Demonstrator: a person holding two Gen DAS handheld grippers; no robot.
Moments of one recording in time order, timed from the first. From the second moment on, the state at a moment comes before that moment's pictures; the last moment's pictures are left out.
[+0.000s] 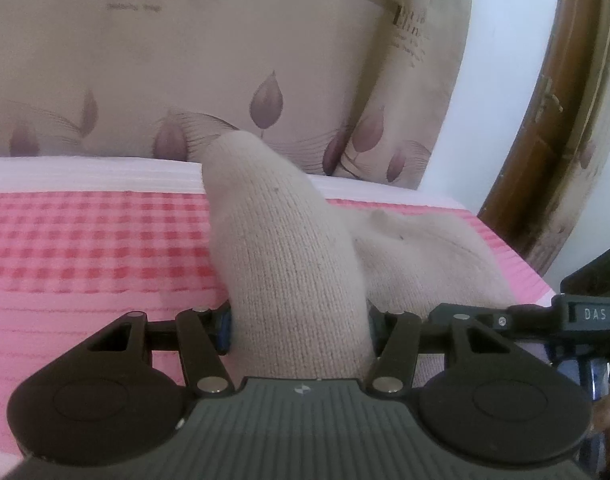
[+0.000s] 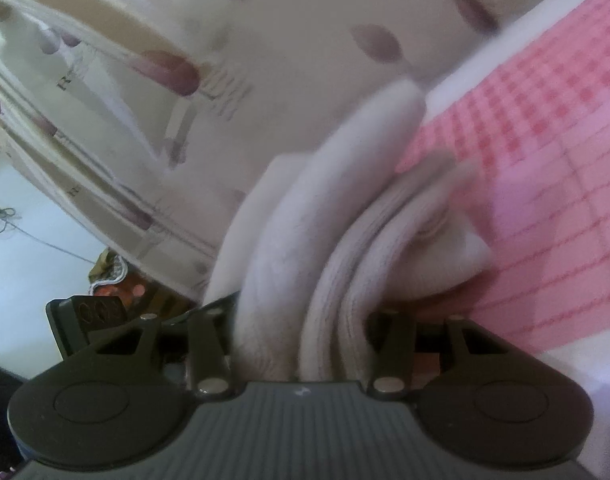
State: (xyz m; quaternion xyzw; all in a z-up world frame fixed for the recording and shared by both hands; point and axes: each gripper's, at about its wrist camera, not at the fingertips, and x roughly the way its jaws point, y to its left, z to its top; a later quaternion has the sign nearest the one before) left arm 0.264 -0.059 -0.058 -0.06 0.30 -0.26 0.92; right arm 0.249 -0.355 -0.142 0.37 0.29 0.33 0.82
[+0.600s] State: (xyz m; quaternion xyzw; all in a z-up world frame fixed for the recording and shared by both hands) left arm 0.192 0.007 -0.043 -0.04 0.28 -0.21 0.94; right arm 0.195 -0.288 -0.131 0.36 0.30 0.37 0.80
